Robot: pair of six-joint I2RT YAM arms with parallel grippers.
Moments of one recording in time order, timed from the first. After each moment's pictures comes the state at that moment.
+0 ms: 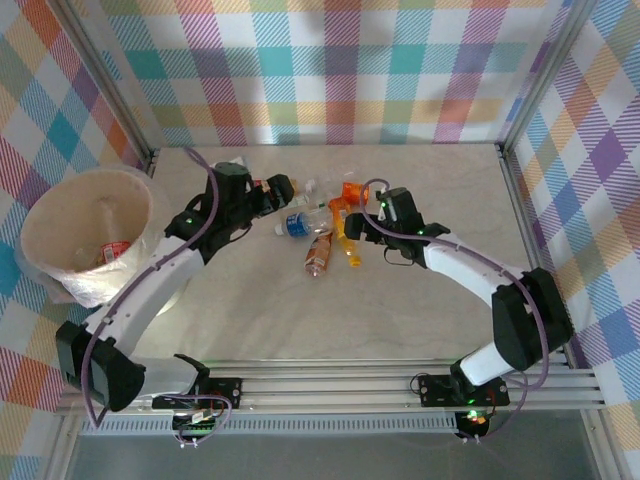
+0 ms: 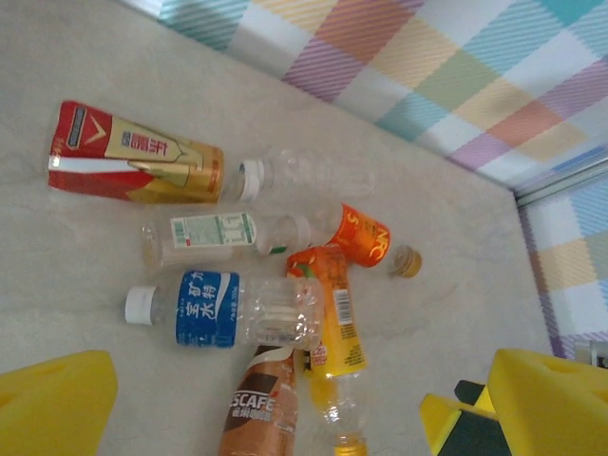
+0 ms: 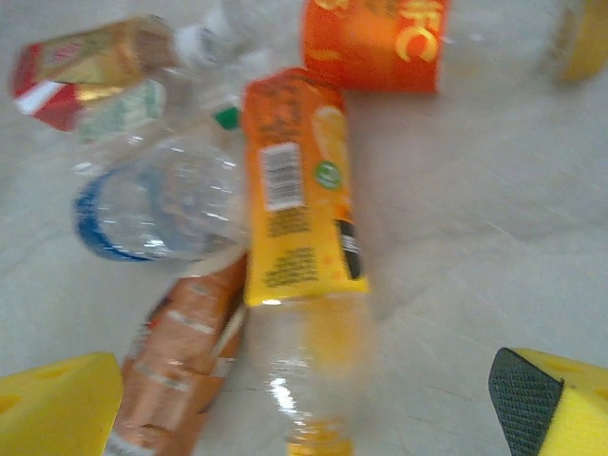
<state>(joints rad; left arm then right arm) -0.47 1.31 1.23 -0.48 -0.08 -0.72 0.51 1.52 0.98 -0.23 -0.04 0.51</state>
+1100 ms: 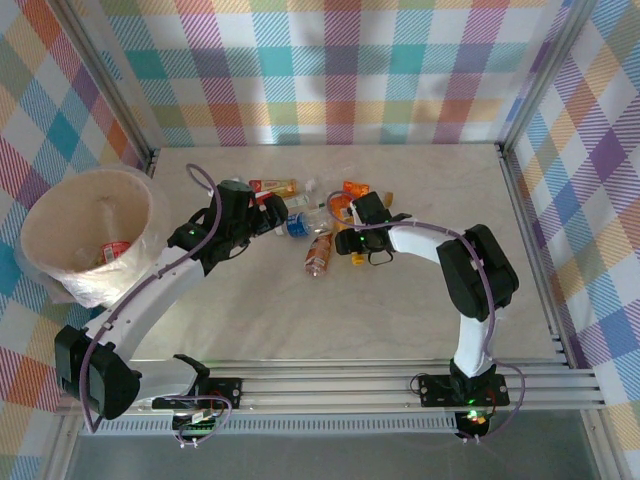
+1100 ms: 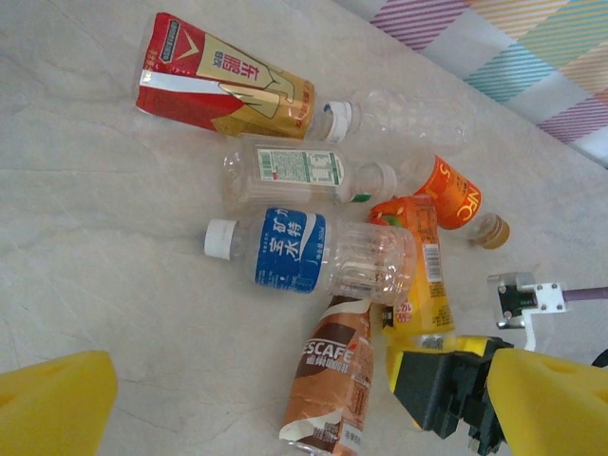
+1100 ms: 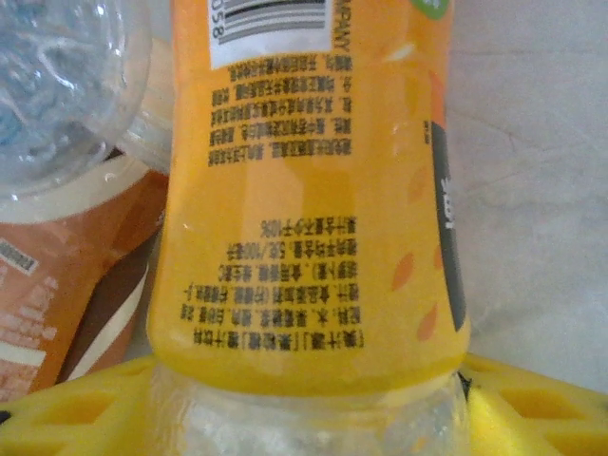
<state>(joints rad) -0.48 1.25 1.11 -0.55 -0.15 -0.77 0.54 1.89 1.16 -0.29 -0.11 0.33</state>
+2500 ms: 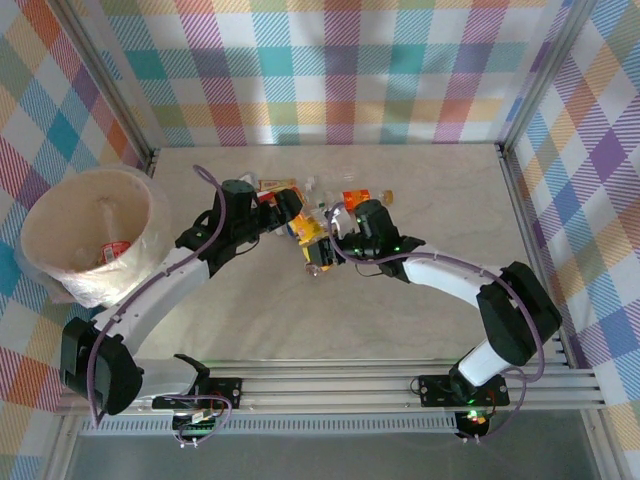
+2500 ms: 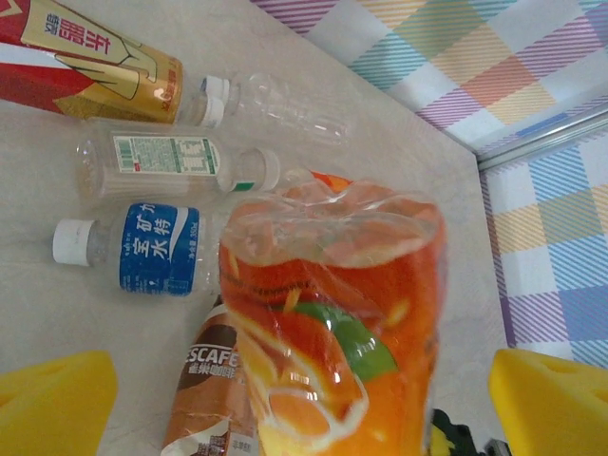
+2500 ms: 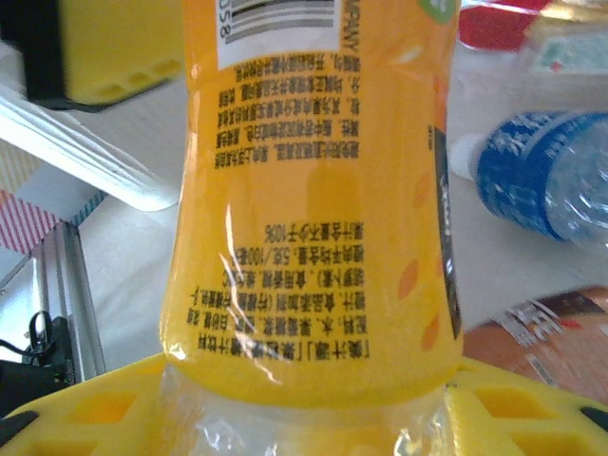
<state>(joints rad) -0.48 1.28 1.04 -0.30 0.05 -0.82 0.70 1.56 0.95 0.10 -0.49 0.29</state>
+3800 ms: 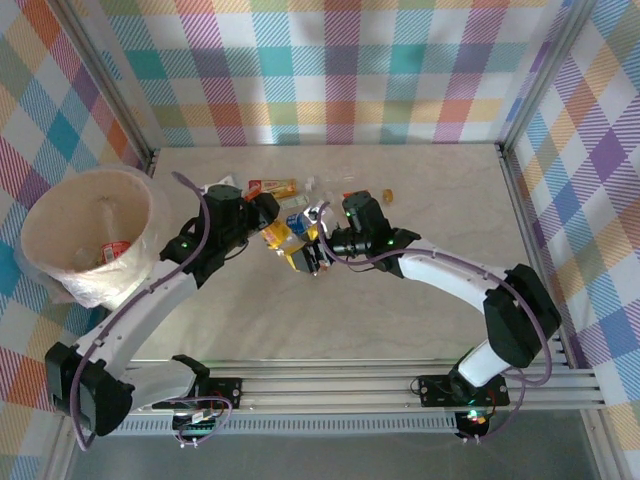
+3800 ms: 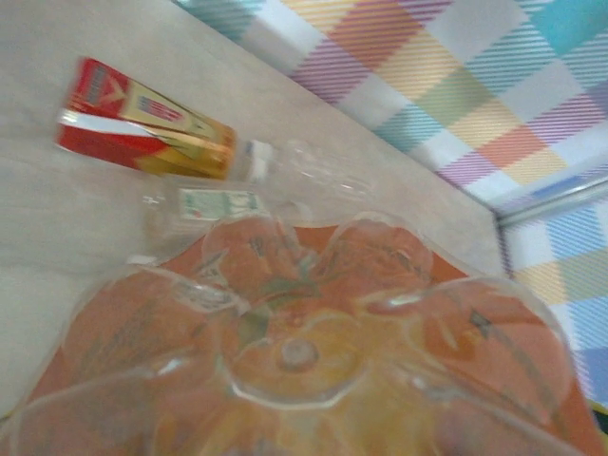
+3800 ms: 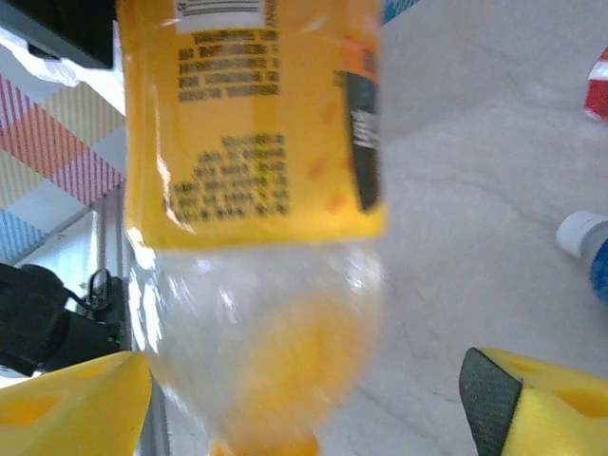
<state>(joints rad) -0.46 1.14 1.04 -0.39 -0.12 -0.80 0.75 1.54 1.07 -0.02 -0.56 0.15</state>
